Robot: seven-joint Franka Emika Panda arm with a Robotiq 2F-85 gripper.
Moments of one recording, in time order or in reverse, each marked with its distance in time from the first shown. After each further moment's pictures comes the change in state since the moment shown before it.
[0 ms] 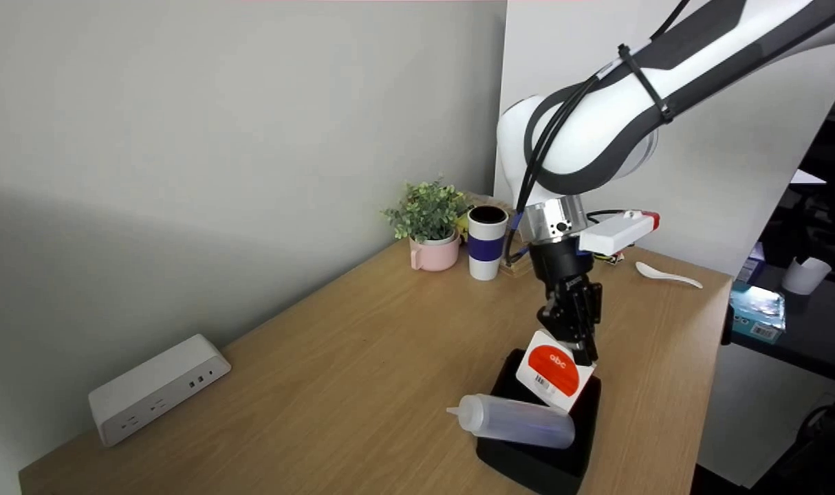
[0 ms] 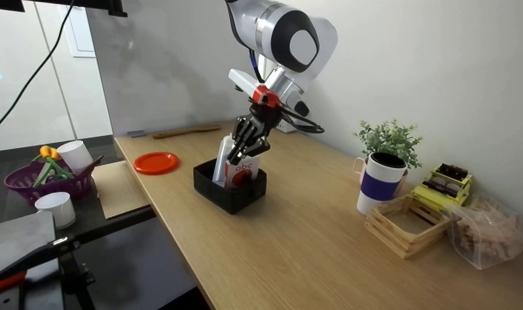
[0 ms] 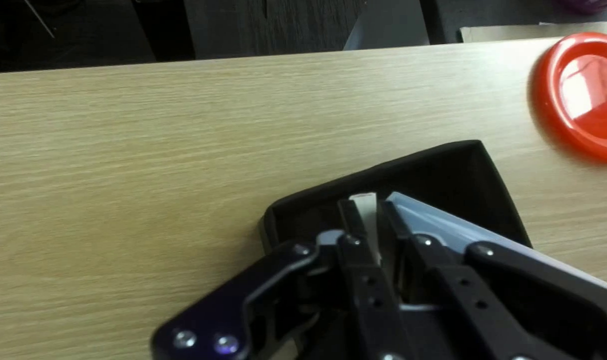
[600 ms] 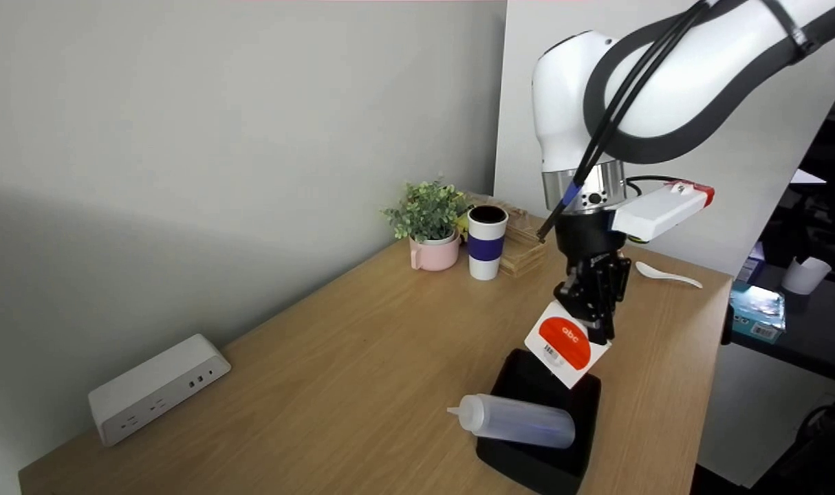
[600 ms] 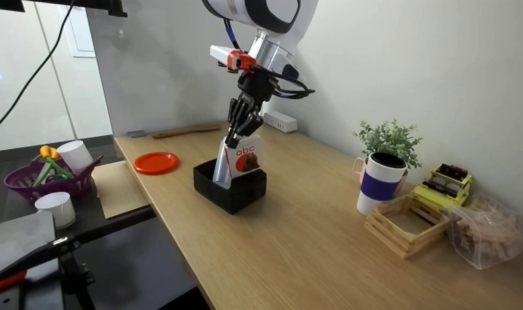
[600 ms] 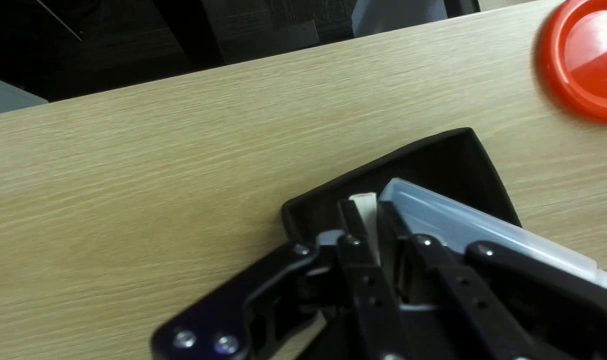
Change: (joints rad) arm 0.039 -0.222 -0.004 -0.211 -0.068 0.144 0.172
